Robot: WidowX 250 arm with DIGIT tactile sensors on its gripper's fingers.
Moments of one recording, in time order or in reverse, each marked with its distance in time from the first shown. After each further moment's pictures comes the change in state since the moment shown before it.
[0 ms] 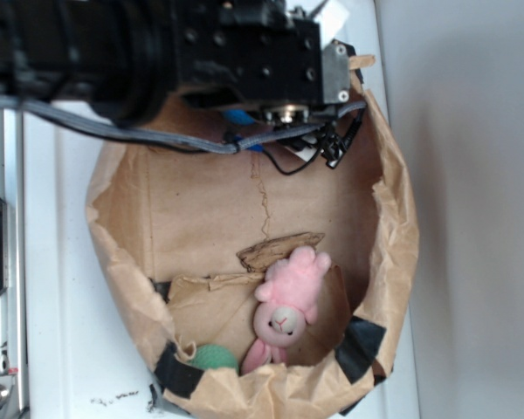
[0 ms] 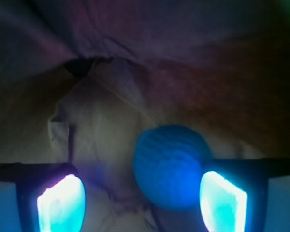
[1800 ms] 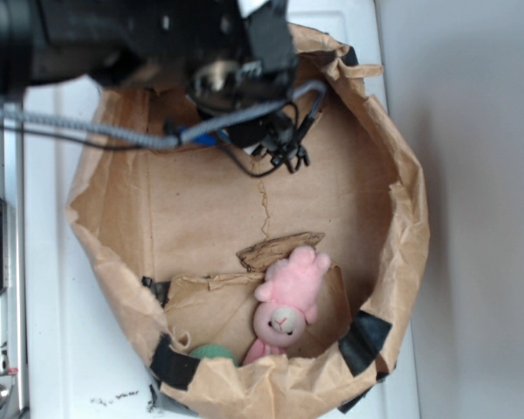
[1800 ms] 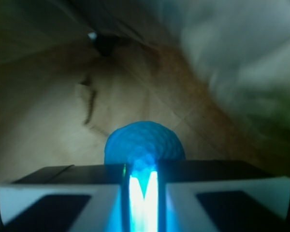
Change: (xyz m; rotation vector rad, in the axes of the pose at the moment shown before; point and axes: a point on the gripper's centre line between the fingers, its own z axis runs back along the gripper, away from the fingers) arm -0.012 0.014 0.054 -0.159 0.072 -0.170
